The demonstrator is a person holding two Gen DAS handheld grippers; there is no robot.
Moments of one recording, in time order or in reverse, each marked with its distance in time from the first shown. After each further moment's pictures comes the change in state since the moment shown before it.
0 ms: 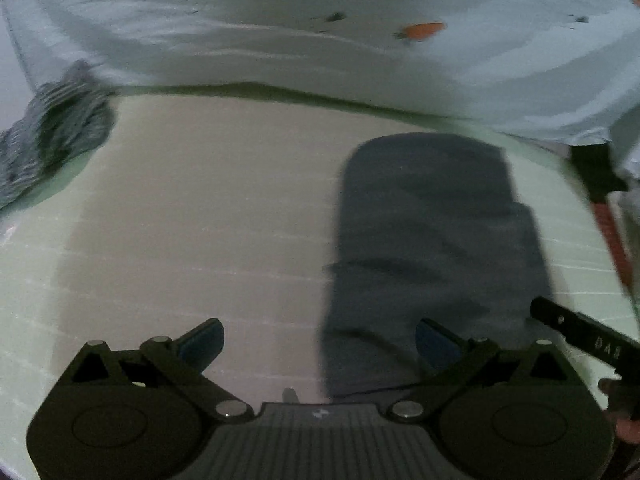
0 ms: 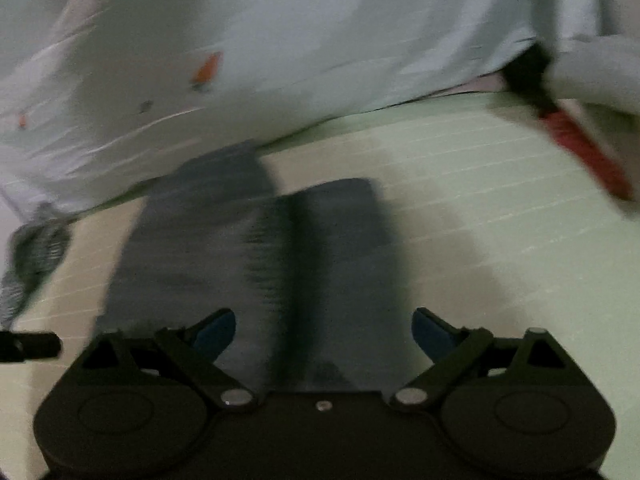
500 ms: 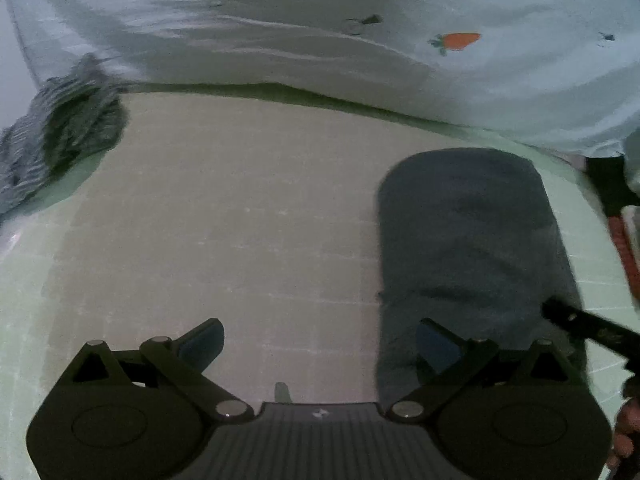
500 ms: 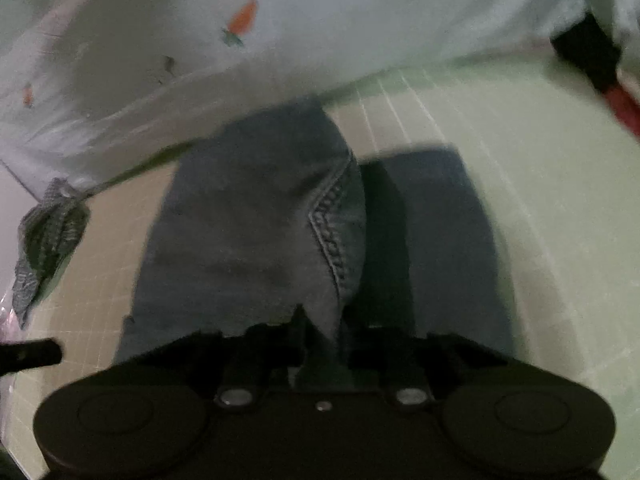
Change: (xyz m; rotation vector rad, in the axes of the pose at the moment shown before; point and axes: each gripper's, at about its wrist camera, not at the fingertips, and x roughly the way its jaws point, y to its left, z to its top) left arm 0.012 0.018 0.022 0.023 -0.009 -0.058; right arm 0.026 0.026 0.018 0.014 0.056 0.055
